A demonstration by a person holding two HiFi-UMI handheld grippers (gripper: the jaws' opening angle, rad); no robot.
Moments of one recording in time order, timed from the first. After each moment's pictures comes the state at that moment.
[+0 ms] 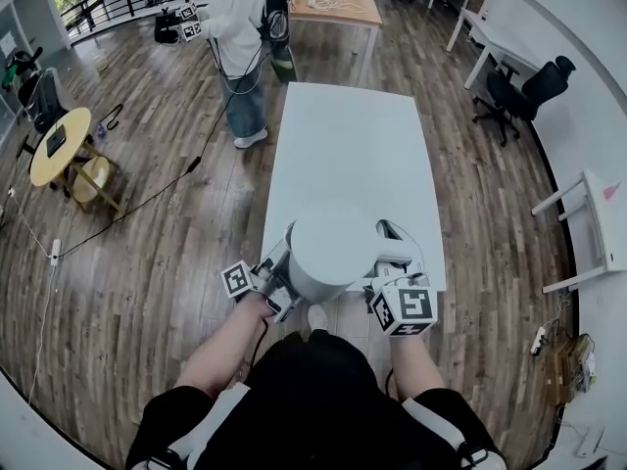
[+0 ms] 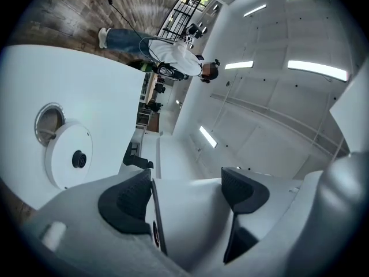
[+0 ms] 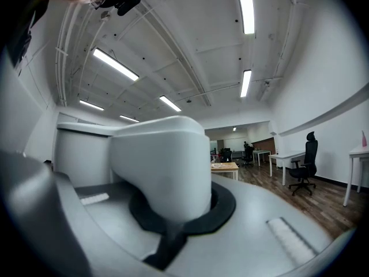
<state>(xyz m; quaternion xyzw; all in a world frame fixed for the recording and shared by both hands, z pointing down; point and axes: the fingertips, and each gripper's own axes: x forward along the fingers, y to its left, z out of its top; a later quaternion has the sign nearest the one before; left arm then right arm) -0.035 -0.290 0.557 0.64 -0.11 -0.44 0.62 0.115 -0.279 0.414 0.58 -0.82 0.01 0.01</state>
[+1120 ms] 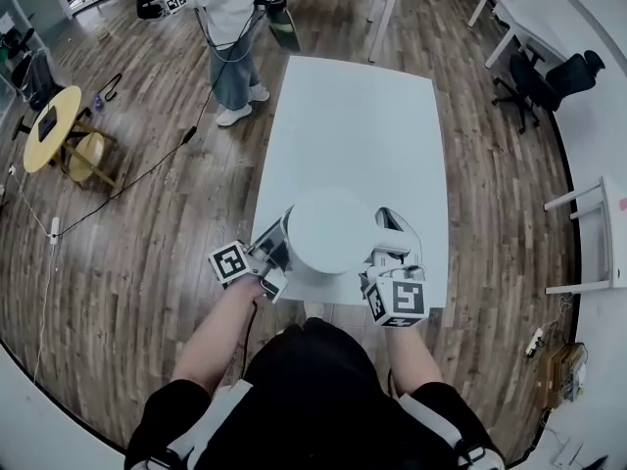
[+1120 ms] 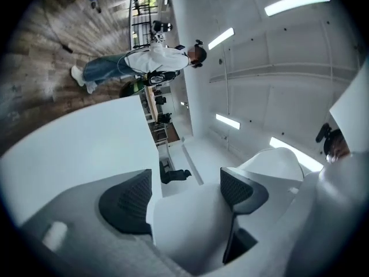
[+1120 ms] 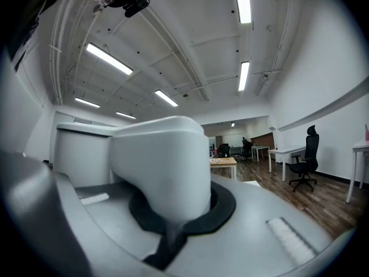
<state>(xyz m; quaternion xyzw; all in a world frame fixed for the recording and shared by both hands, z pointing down) -0.030 -0.383 0.591 0.73 -0.27 -0.31 0.54 0.140 -0.373 0.464 0.58 -0.81 0.02 0.02</state>
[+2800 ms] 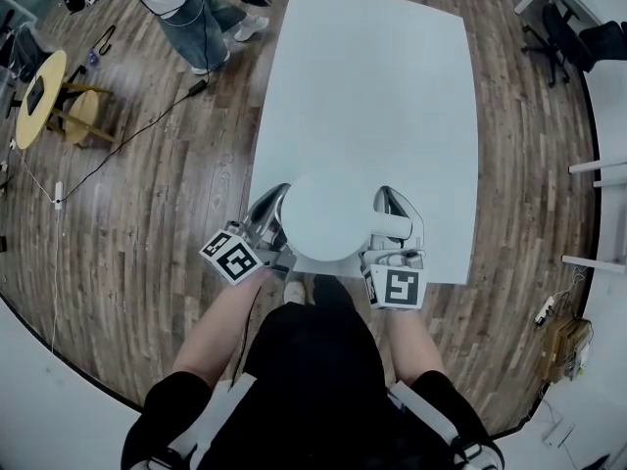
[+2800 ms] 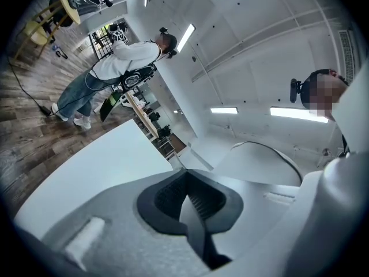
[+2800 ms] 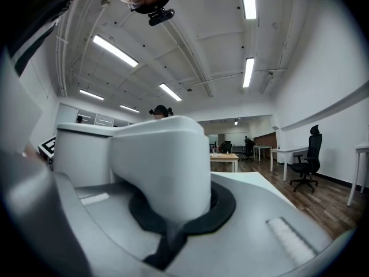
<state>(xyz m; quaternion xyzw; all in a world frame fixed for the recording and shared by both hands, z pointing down) -0.044 -0.377 0.607 0.80 -0.40 -0.22 0.39 0.128 -0.373 0.551 0.57 -0.82 0.00 0.05</state>
